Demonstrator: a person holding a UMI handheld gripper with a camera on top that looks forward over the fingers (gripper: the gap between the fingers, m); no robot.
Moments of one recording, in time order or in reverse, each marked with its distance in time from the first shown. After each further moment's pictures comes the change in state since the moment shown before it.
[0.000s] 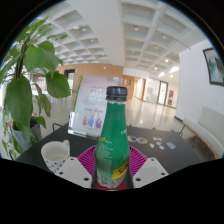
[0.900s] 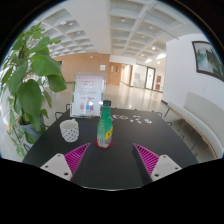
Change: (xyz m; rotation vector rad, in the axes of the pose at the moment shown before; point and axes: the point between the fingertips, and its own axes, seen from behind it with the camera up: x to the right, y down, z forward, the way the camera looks) arm 0.024 0.038 -0.211 -0.155 0.120 0.078
